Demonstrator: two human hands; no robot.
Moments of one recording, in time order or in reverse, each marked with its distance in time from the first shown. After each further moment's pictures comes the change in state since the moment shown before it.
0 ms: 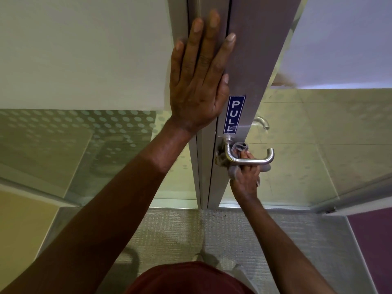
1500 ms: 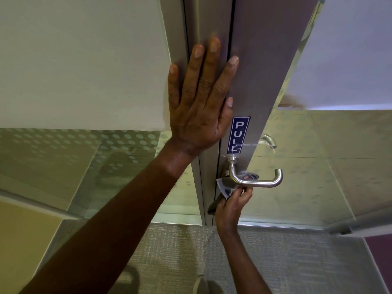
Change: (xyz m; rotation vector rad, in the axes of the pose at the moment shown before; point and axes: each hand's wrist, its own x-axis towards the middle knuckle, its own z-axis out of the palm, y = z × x) left_hand 0.004 0.002 -0.003 0.029 -0.012 0.001; right_hand -0.017 -0.073 0.032 0.488 0.043 0.586
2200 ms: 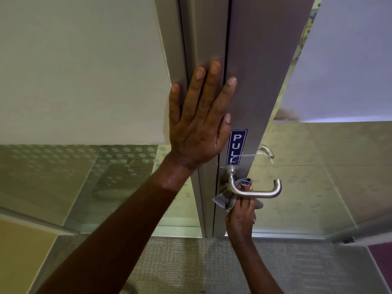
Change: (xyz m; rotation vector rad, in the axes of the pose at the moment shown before) left_hand -0.004 0.000 -0.002 -0.004 -0.018 0.026; right_hand 0.020 0.037 -0.016 -0.405 0.002 -0.379
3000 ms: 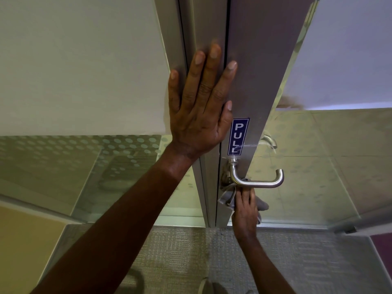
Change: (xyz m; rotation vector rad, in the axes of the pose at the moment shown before) left_hand 0.002 0.001 -0.001 -0.006 -0.005 -0.023; right_hand -0.020 0.022 0.009 -0.081 -0.247 0.100
